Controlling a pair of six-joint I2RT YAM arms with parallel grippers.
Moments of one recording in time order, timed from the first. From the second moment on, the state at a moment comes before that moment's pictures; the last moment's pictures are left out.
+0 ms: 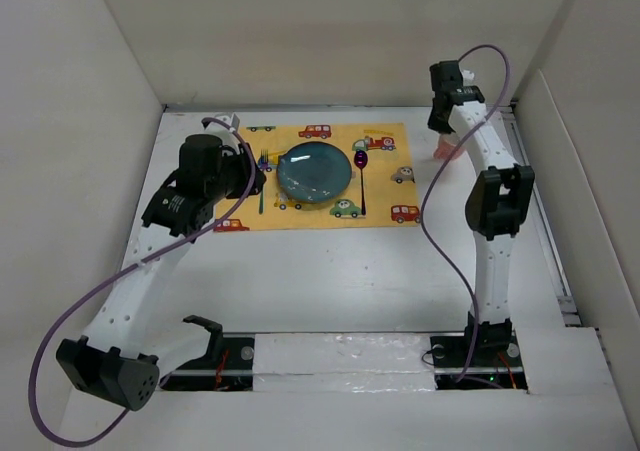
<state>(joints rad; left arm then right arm) -0.33 1.07 1.18 -0.65 0.04 -0.38 0.11 2.27 2.20 -0.87 0.45 0.41</state>
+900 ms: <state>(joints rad) -0.35 1.16 1.21 -0.64 0.00 -0.33 0.31 2.56 2.60 -0.83 0.25 0.40</state>
